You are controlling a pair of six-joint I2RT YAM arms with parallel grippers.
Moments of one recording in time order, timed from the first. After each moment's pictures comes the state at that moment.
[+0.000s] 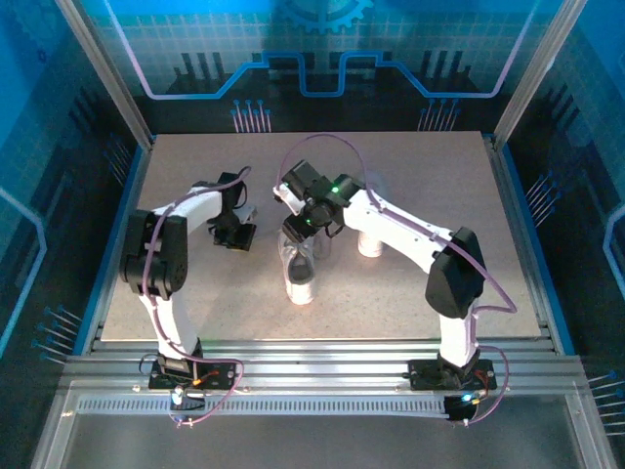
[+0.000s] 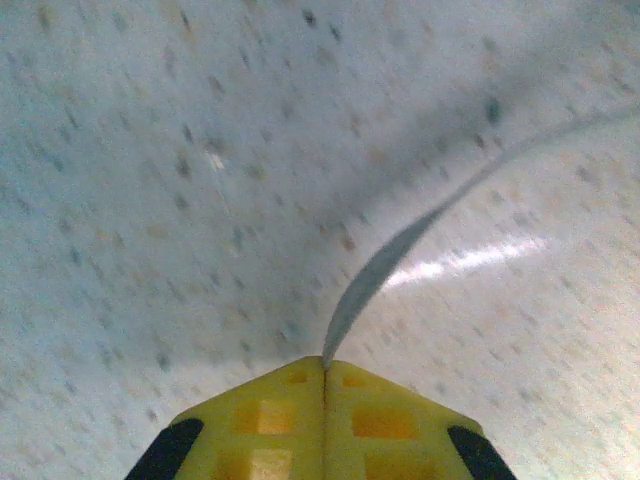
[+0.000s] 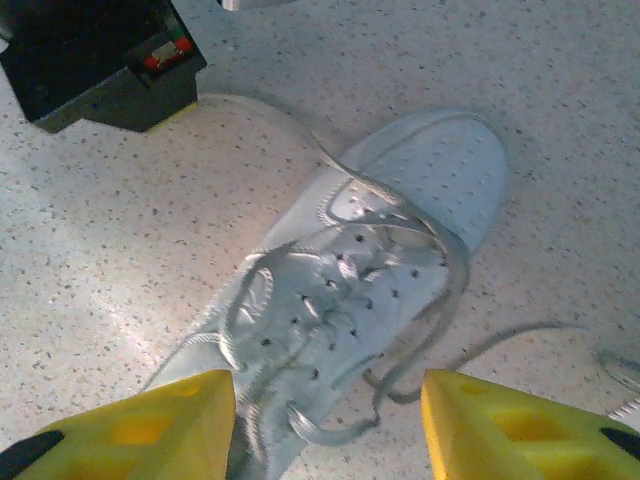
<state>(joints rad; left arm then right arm) -0.11 1.88 1.25 -0.89 0.18 -0.01 0.83 1.93 1.79 -0.93 0.02 0.02</state>
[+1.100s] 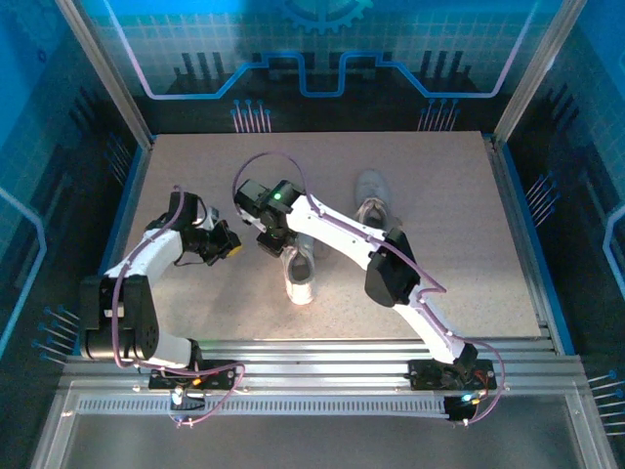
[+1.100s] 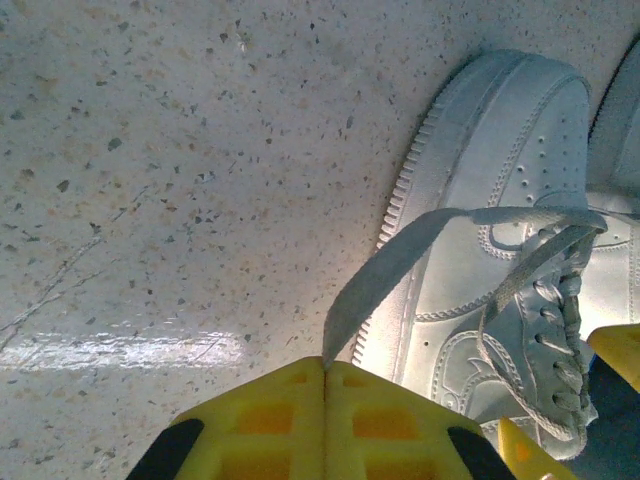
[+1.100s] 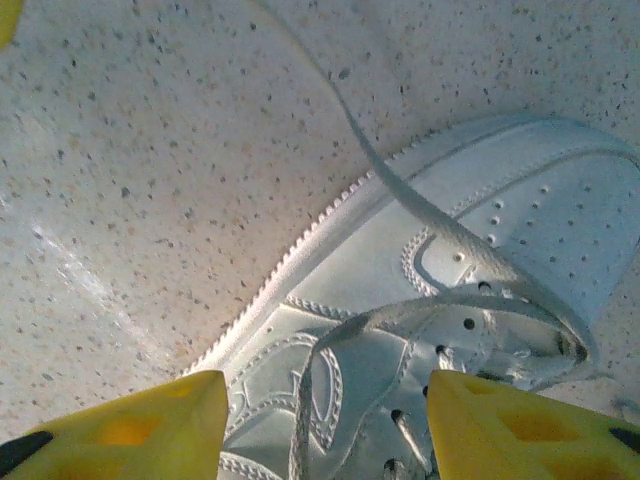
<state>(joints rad) 0.08 1.44 0.83 -0.55 0.58 -0.59 0.95 2.38 2.36 -1.32 0.19 -0.04</state>
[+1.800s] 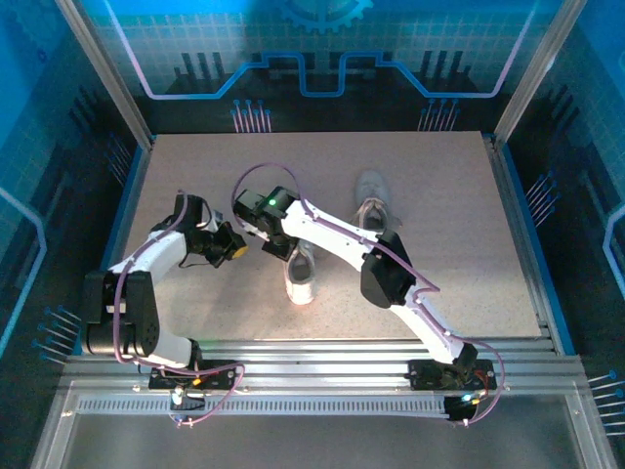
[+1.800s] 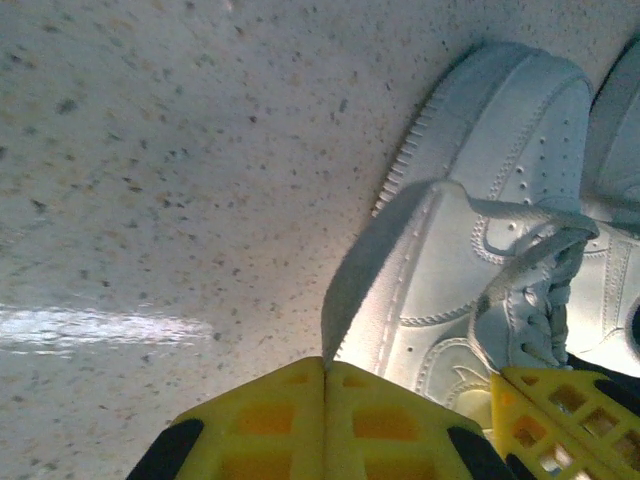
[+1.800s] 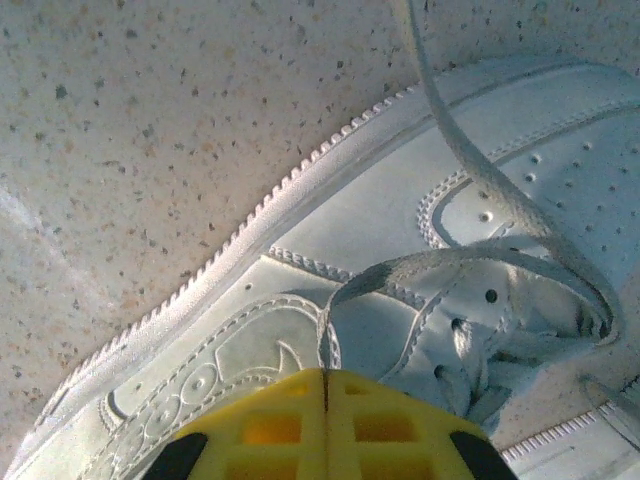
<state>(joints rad) 0.04 1.46 0.80 -0.48 0.62 -0.72 0.96 2.41 2.33 -1.37 0.26 -0.12</state>
